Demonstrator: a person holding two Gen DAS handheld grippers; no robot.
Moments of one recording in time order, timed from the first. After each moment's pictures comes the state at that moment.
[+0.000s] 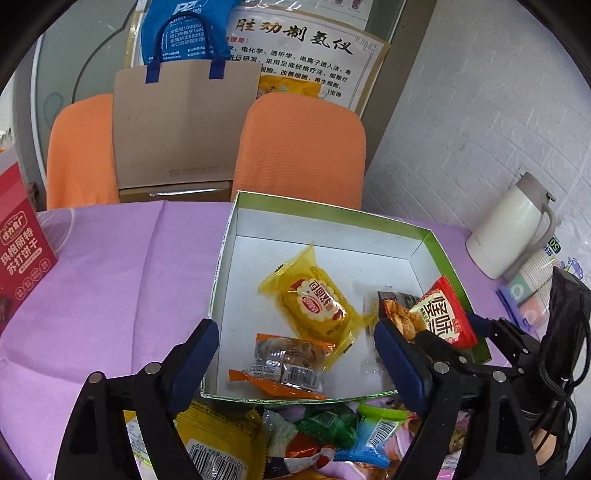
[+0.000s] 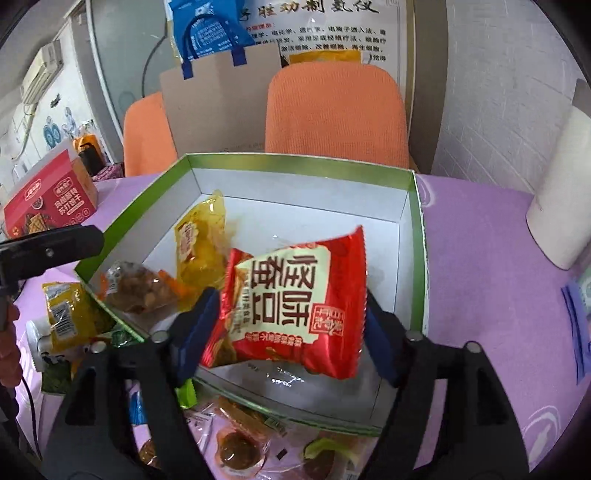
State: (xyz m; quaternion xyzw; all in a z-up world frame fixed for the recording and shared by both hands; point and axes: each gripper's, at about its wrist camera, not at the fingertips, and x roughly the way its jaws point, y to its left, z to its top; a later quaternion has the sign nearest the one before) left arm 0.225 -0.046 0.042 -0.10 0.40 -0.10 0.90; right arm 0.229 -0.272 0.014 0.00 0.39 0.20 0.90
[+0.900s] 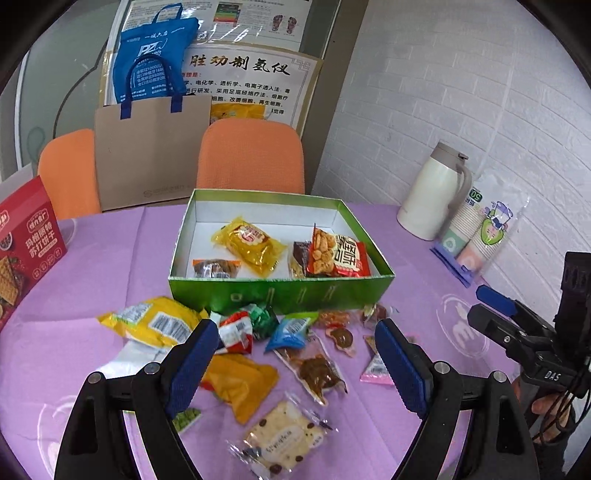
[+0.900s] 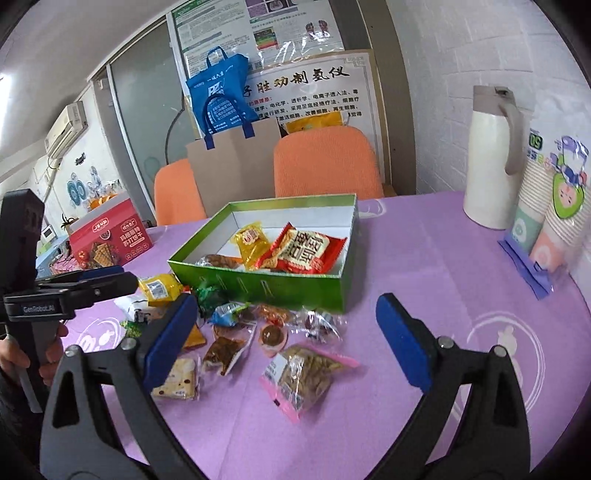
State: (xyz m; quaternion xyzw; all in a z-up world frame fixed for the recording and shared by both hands) left arm 0.080 -0.072 0.074 -0.07 0.37 -0.17 0.91; right arm 0.062 -0.343 0.062 0.09 0.31 0.18 0.93
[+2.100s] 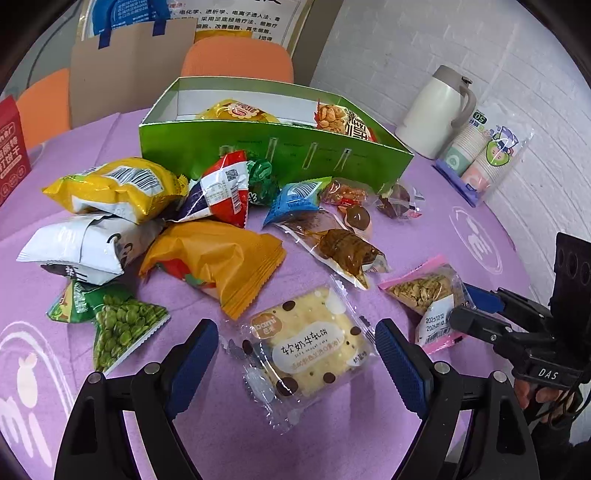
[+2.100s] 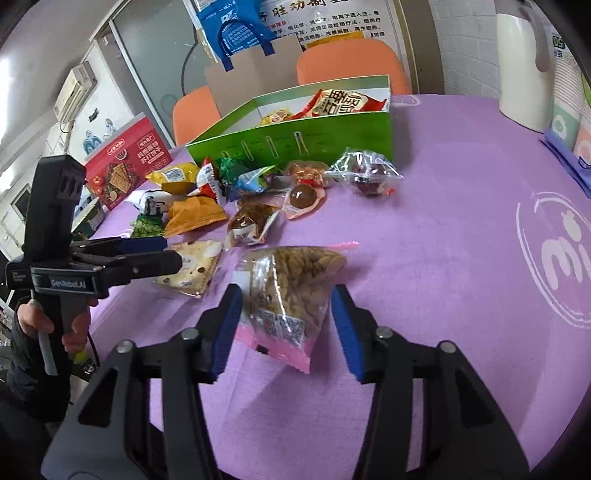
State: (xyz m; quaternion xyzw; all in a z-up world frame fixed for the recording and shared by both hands) left arm 0.075 -0.070 -0.028 -0.05 0.47 -0.22 0.85; right arm 0.032 -0.314 -0.019 0.09 0.42 0.24 0.87
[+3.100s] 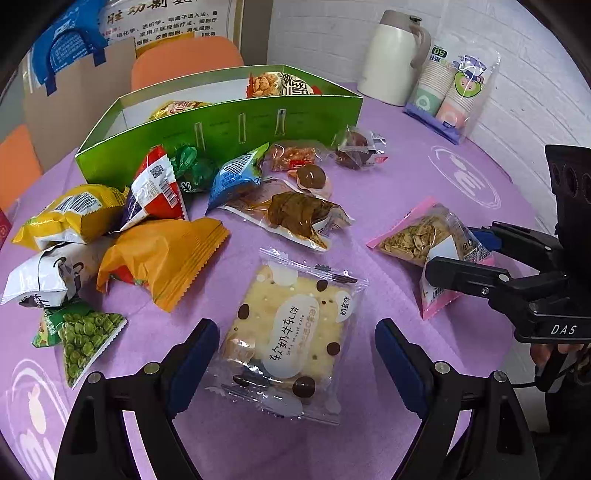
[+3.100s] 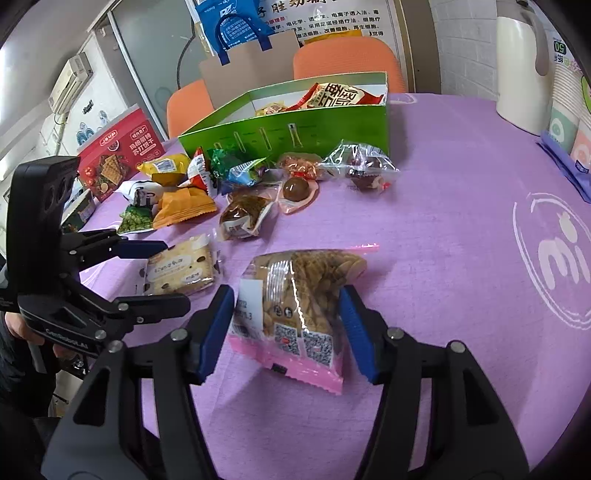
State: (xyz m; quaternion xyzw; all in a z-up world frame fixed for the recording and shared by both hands) left arm 0.057 -0.111 -0.033 0.06 0.48 -0.24 0.84; right arm 0.034 -0.308 -0.022 0.07 0.42 0.24 0.87
